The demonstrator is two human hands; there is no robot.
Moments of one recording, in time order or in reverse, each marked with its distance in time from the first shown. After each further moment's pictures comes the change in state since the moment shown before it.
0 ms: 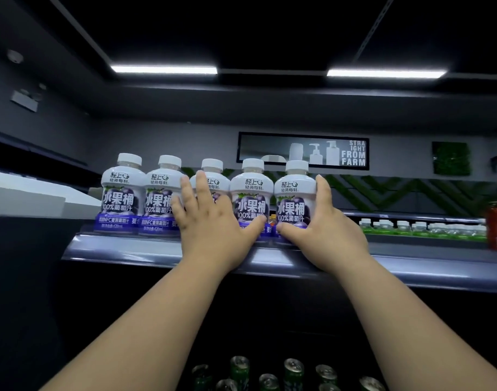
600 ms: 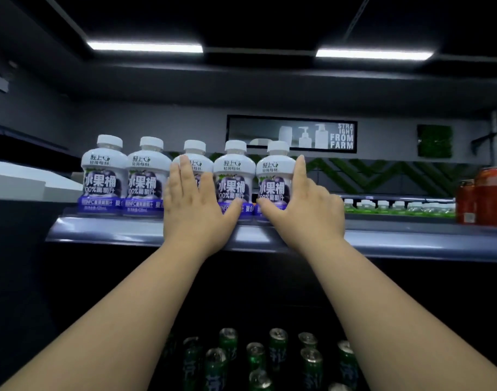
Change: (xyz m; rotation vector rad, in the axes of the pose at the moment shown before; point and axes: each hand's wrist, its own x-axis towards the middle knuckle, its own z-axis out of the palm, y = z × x) left_hand -0.012 -0.005 0.002 -0.088 0.001 0.058; right_hand -0.004 -0.002 0.005 -0.241 0.131 -0.039
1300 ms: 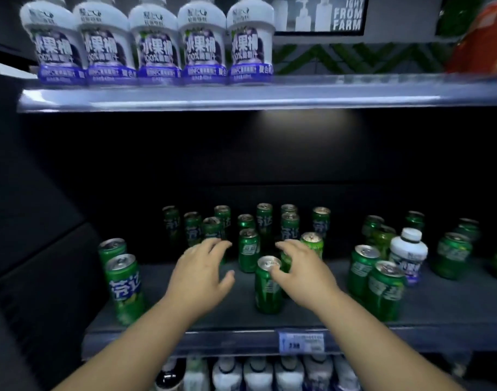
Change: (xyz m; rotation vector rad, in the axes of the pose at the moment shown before) left_hand -0.280 -0.049 0.069 -0.037 -0.664 0.240; right_hand -0.286 0.088 0.070 0.333 -0.776 0.147
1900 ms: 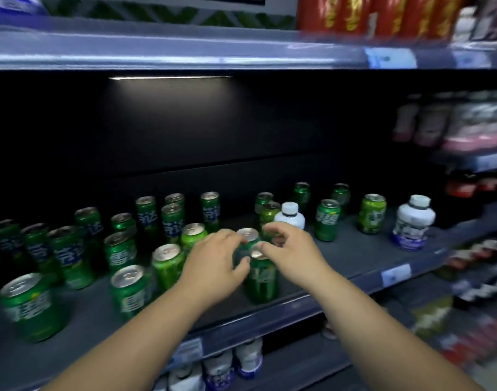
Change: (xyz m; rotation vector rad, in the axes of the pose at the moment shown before) left_hand 0.086 0.233 0.082 -0.310 -0.067 0.360; right_hand -0.032 0.191 -0.101 0.375 0.195 0.290
